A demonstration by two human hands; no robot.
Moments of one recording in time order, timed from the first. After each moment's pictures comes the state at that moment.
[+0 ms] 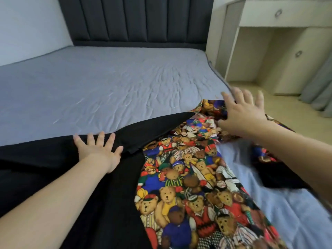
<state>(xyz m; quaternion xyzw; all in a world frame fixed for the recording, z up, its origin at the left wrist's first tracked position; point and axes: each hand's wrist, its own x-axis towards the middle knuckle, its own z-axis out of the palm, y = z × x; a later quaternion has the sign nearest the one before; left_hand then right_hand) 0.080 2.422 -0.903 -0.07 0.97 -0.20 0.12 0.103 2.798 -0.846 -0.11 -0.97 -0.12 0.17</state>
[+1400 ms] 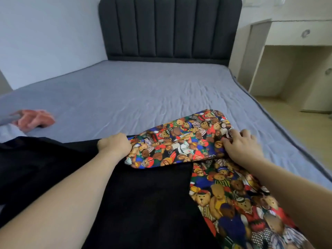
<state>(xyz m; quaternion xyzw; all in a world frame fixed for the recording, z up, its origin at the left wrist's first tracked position) 0.061 2.324 -0.878 -0.11 0.99 0.00 -0.01 0.108 2.694 -0.902 -0.16 -0.97 0.11 0.14</state>
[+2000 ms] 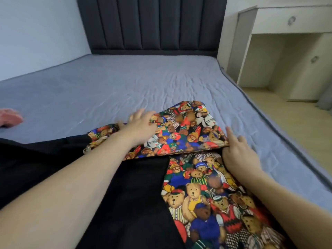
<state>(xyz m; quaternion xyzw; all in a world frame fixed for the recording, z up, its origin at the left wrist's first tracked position) 0.047 2.437 -0.867 0.10 0.99 0.14 0.00 0.158 2.719 -0.921 -0.14 -0.96 0.15 0.18</state>
